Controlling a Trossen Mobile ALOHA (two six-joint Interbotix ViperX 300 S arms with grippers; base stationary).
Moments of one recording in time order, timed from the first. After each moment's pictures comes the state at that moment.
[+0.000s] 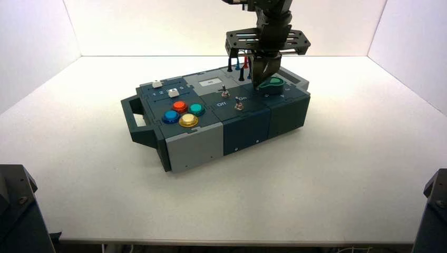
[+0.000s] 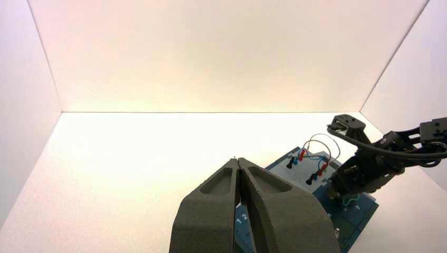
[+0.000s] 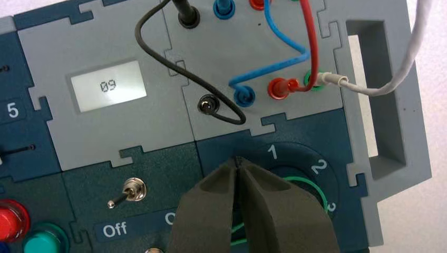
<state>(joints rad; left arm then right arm) -0.15 -1.47 1.15 -0.18 0.59 0.02 0.63 0.19 0.55 -0.23 0.53 0.58</state>
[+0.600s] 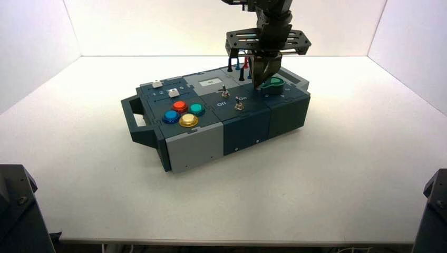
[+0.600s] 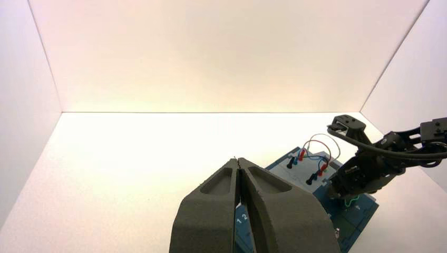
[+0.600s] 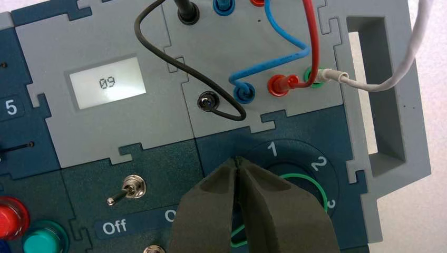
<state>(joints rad) -0.15 -1.47 1.15 -0.18 0.59 0.02 0.63 0.19 0.55 -0.22 0.54 0.58</state>
